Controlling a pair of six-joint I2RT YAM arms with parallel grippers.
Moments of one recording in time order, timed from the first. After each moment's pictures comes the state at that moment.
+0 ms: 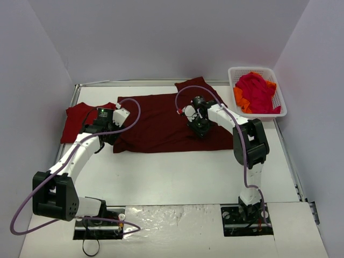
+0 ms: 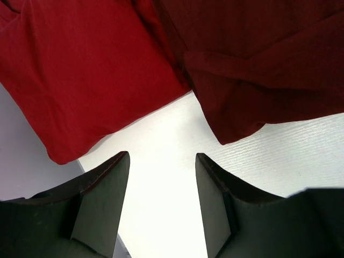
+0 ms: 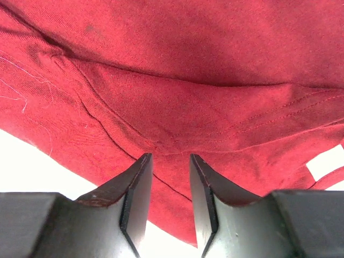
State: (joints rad) left arm -0.18 1.33 0.98 -0.55 -0.17 0.46; right arm 0.41 2.03 1.52 -0.80 -0.06 -0.47
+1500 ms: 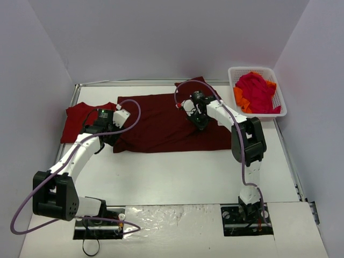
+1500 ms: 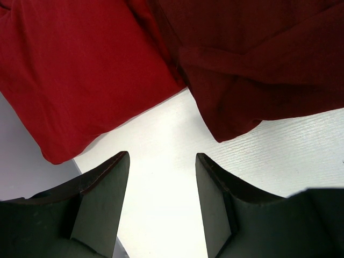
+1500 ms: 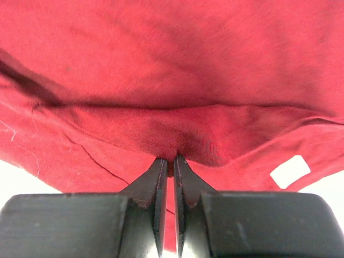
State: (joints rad) left arm -0.18 1.33 0.97 -0.55 -0.16 0.46; right arm 0.40 2.09 1.61 -0.80 -0.03 -0.47
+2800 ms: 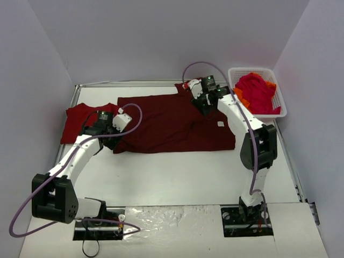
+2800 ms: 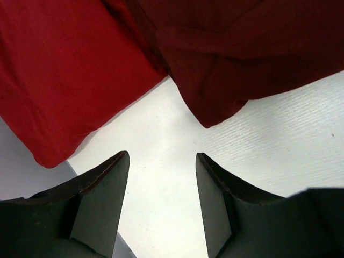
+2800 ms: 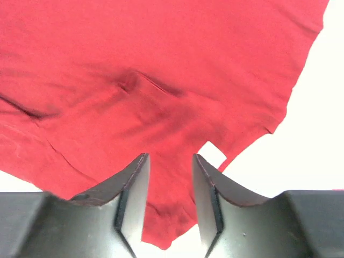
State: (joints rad) left arm -0.18 1.31 0.97 -0.61 -0.11 0.51; right arm 0.37 1.97 1.73 -0.74 0.01 -0.44
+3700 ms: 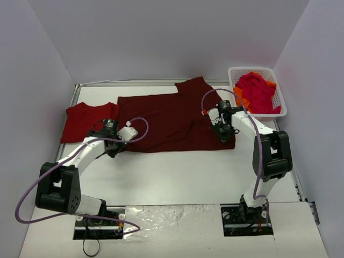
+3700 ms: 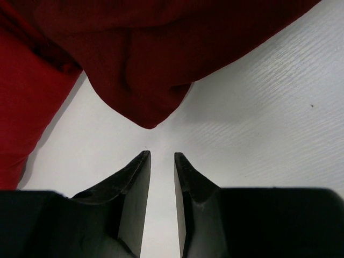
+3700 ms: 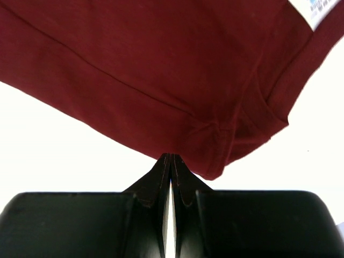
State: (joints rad) left arm -0.20 1.39 0.83 -0.58 0.00 0.62; right arm 0.22 1.75 1.20 -0.76 -0.02 -0.42
